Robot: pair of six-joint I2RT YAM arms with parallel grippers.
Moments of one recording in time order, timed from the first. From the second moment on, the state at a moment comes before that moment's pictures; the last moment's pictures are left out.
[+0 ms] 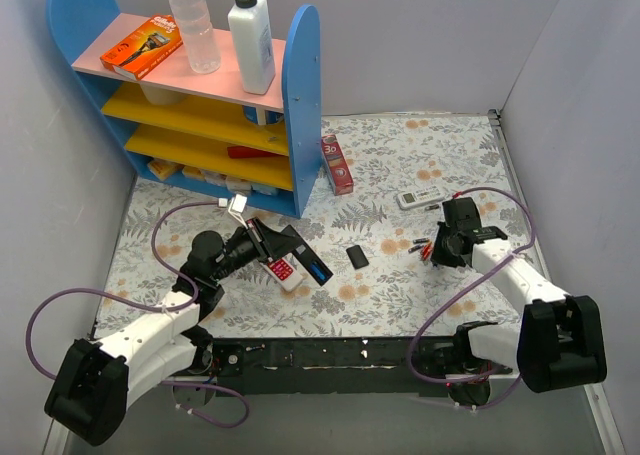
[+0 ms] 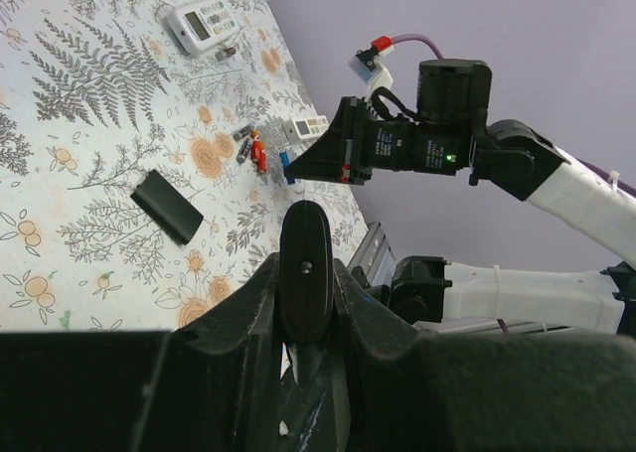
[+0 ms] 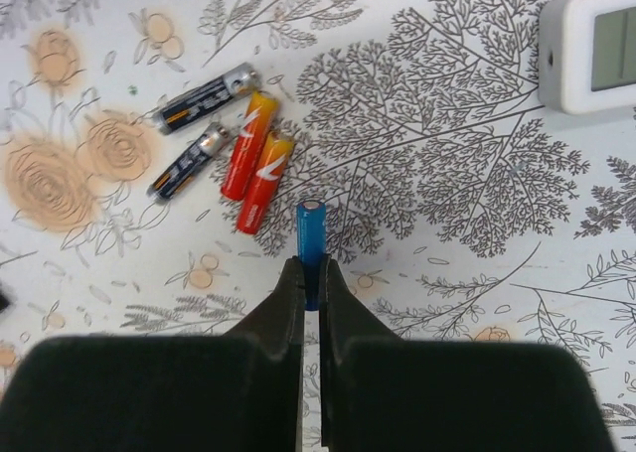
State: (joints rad) left arm -0.48 0.88 0.26 0.60 0.49 -0.99; right arm 0.20 1.21 0.62 -0.53 0.12 0.46
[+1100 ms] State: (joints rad) left arm -0.48 1.04 0.24 0.89 0.51 -1.12; right arm 1.02 1.45 1.42 -0.95 -0.12 0.25
